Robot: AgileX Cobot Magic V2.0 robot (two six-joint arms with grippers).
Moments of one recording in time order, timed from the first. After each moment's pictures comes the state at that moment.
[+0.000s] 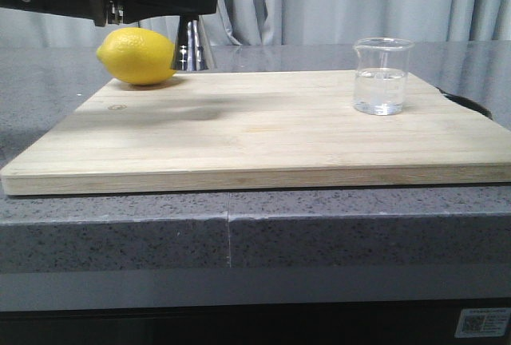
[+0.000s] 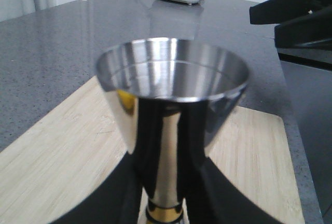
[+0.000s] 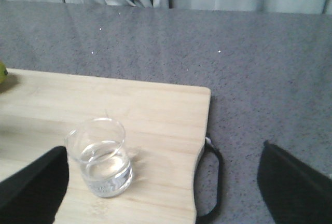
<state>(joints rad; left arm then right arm) -0.22 1.75 -1.07 -1.70 1.15 2.08 0.24 0.93 -0.52 0.07 -0.09 -0.04</state>
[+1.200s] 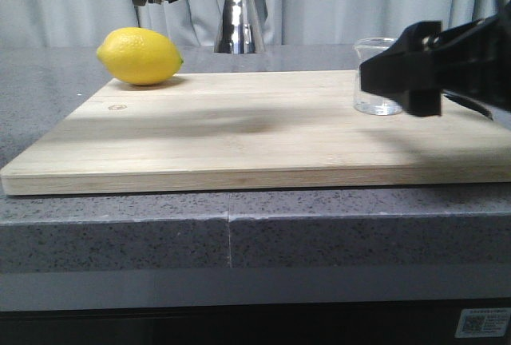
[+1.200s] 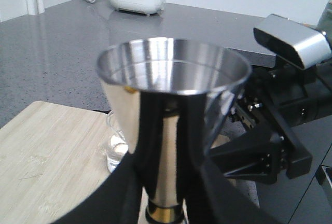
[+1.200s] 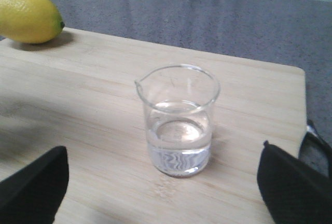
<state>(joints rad) -0.35 1.72 -1.07 -1.73 1.16 2.06 0.41 1.29 -0.35 0.04 -0.67 -0.04</state>
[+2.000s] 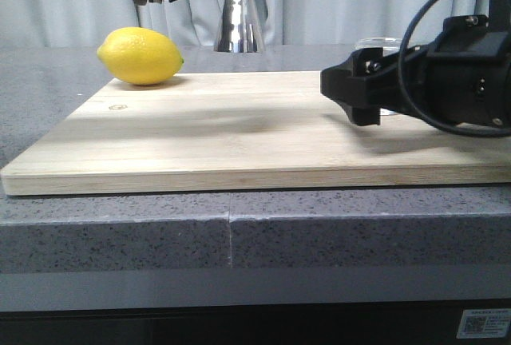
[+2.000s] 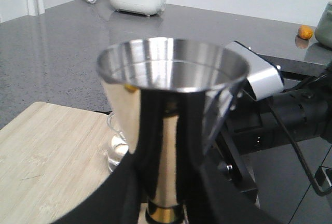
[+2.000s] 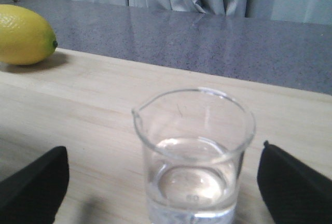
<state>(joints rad) -0.35 1.72 -1.07 -1.74 1.16 2.06 0.42 1.58 -0.43 0.03 -1.00 -0.04</state>
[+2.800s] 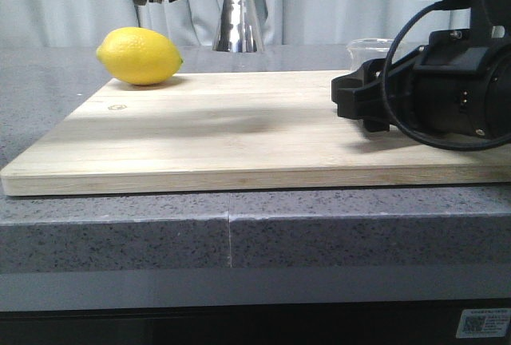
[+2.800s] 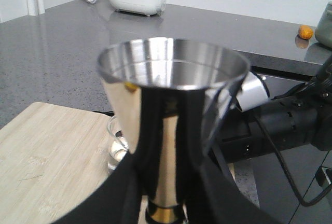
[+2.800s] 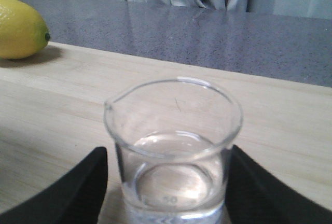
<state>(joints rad) -0.35 1.72 -1.07 -1.74 1.16 2.06 0.42 1.65 -0.45 0.03 -1.03 -0.04</state>
